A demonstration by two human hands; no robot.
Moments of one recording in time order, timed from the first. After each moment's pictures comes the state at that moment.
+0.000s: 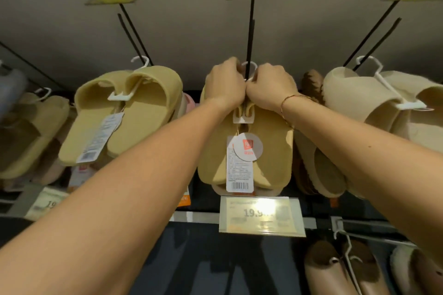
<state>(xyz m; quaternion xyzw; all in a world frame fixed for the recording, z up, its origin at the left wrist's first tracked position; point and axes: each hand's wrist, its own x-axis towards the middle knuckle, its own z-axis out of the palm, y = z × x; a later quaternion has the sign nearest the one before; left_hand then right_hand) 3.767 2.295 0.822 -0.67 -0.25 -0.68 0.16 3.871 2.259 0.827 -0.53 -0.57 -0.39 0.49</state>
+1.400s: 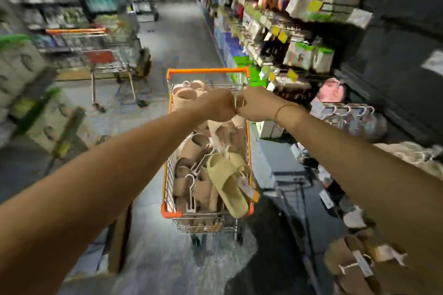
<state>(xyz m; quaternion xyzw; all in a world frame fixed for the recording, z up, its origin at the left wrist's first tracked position) 2.849 1.971 0.229 -0.39 -0.91 -0.07 -0.08 2.919 2.084 0.237 -0.09 -0.99 0.12 -0.02</state>
